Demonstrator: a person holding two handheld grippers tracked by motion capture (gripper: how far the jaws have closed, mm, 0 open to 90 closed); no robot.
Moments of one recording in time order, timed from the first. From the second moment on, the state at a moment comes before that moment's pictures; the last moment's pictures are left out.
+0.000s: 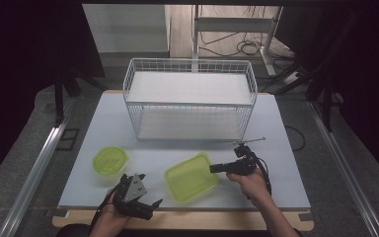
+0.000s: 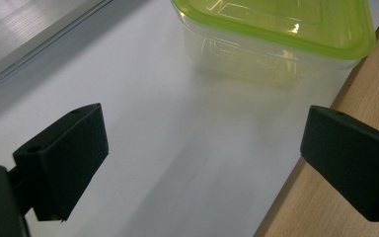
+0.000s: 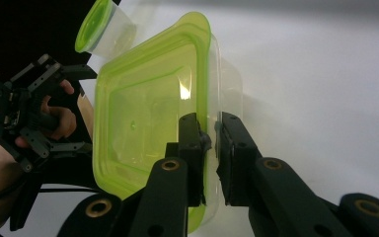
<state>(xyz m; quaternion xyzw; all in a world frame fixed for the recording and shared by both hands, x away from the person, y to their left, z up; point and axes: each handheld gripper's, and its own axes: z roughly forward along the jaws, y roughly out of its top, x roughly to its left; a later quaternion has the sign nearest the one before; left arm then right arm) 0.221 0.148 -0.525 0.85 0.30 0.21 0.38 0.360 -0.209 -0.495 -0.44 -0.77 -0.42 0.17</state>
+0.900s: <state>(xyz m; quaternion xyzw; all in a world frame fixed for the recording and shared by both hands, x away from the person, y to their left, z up) 0.221 0.149 -0.523 0.84 0.30 0.21 0.39 0.365 -0.226 -0.449 -0.44 -0.74 -0.50 0.15</state>
